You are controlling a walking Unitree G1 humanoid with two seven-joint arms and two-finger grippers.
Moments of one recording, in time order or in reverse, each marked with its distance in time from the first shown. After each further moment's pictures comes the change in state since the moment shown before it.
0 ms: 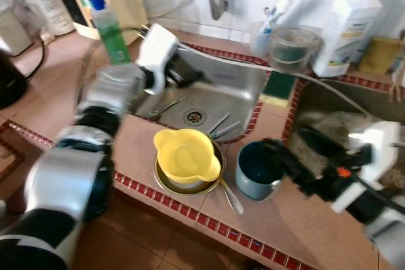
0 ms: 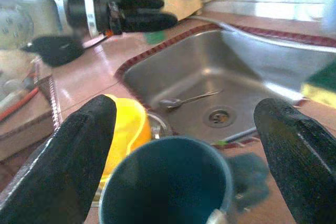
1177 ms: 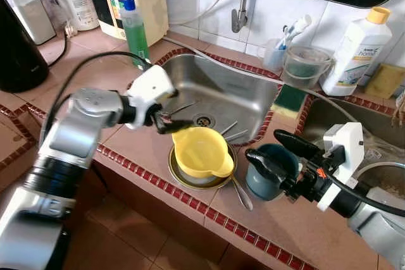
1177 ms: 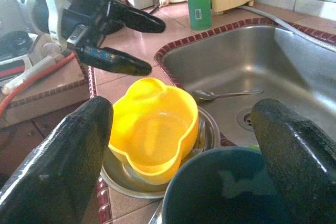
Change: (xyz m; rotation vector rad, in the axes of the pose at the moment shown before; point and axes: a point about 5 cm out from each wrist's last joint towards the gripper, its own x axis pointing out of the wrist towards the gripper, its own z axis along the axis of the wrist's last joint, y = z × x) left arm -0.044 -0.051 -0.027 0.213 0.169 -0.326; right arm 0.011 -0.006 -0.014 -0.011 0.064 0.115
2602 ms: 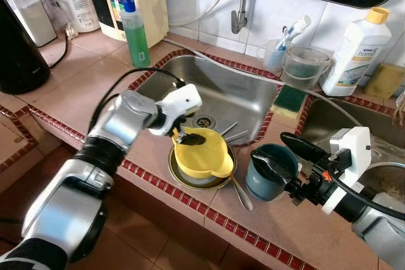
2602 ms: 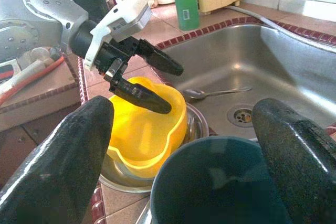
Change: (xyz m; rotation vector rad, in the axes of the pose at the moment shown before) left arm 0.056 -0.002 -0.013 -0.051 0.232 -0.112; right arm -0.007 -0.001 -0.002 0.010 -0.006 -0.053
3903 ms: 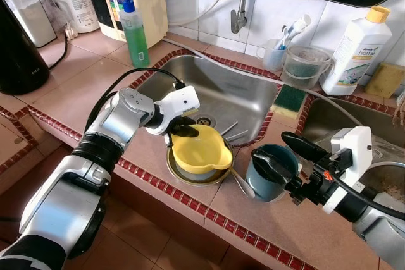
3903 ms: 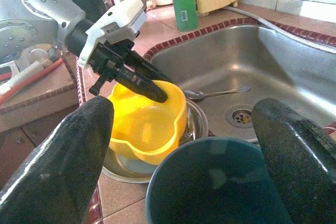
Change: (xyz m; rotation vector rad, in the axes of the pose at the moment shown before) left arm -0.005 0.004 -0.004 0.049 0.039 -0.038; right arm 0.000 -0.001 0.000 -0.003 -0.003 -0.003
